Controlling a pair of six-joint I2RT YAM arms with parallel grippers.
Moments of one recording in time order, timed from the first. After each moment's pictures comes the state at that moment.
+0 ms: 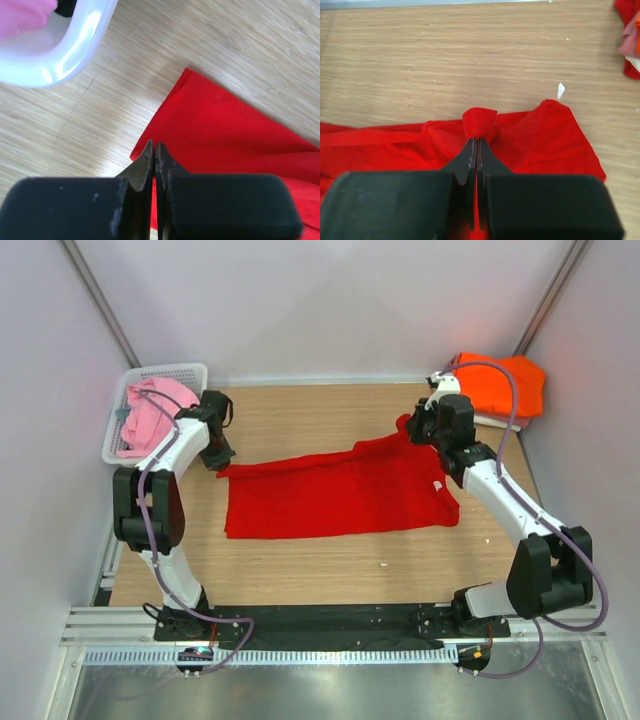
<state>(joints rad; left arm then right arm) -0.12 1.85 1.46 -0.85 -0.26 -0.60 0.21 1.42 1.07 -0.04 -0.06 0.21</state>
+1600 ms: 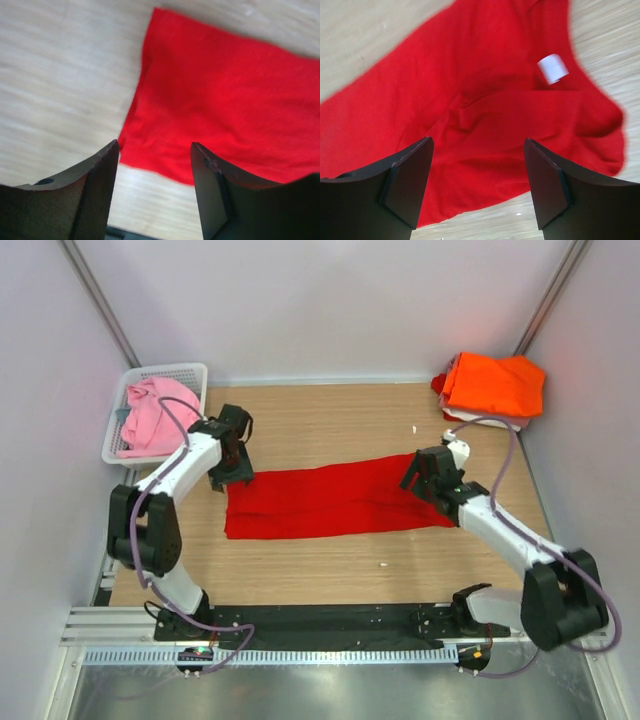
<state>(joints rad) -0.26 1.65 1.30 -0.95 -0.25 -0.58 0.31 1.15 0.69 -0.28 0.33 0.67</state>
